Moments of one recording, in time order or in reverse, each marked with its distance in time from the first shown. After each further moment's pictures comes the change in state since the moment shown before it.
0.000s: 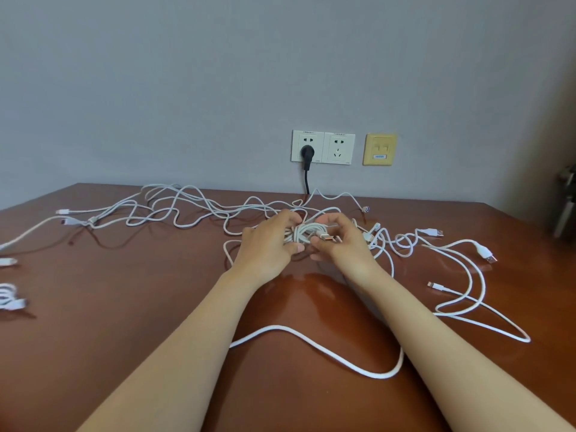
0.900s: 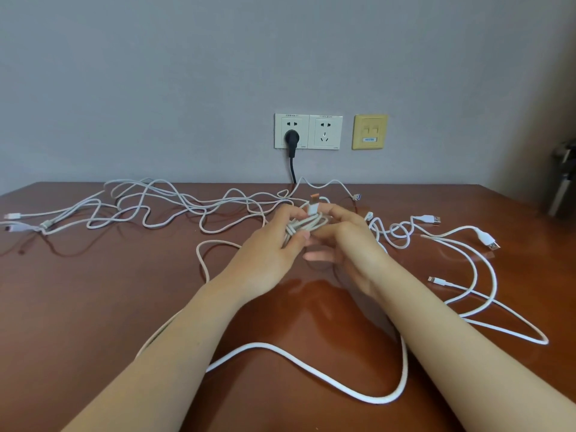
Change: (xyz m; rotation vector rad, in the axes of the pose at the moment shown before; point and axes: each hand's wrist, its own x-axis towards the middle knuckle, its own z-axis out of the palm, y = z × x) left_hand -0.004 0.014 0.012 -0.201 -0.175 0.076; right_hand 0.001 -0.014 -0.012 0.290 -0.043 0.198
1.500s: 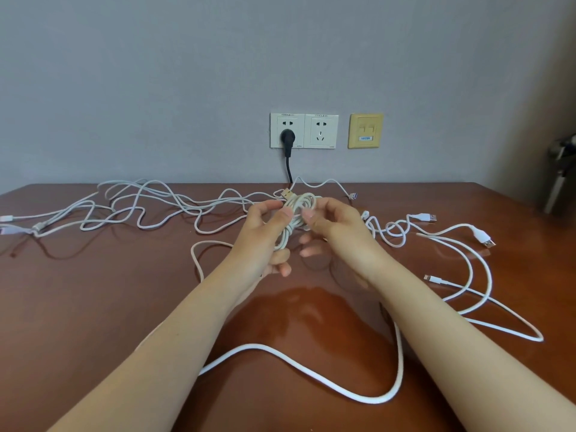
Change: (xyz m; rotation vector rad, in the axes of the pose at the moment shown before) left_hand 0.001 0.025 -0.001 -0.864 0.122 -0.366; right_hand -0.001 -0.004 0.003 -0.188 0.024 -0.149
